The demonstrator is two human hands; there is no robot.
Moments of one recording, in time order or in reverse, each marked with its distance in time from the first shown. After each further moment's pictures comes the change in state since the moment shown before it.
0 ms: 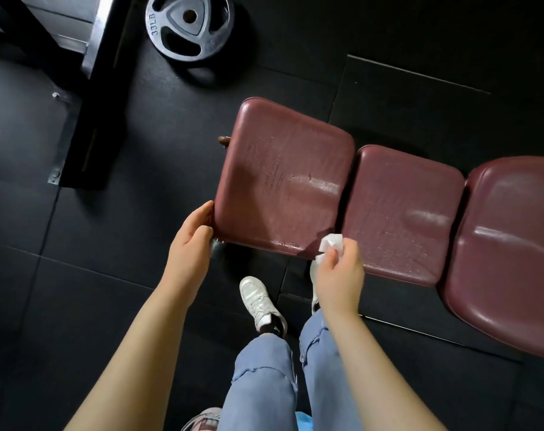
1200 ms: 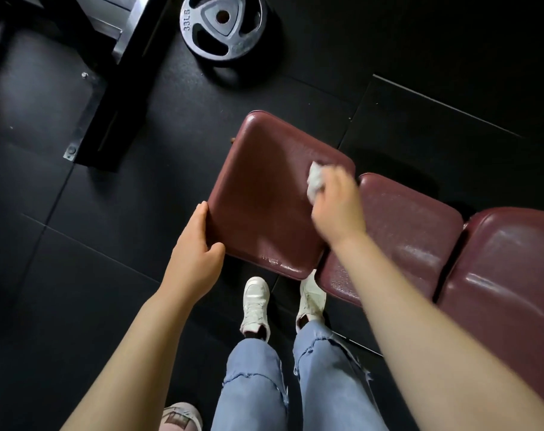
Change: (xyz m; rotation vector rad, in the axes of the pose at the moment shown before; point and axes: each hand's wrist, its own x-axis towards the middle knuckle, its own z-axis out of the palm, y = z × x) left_hand -0.014 0.013 0.034 0.481 0.087 0.043; right_hand 0.139 -0.077 0.000 -0.265 -0.205 -0.831
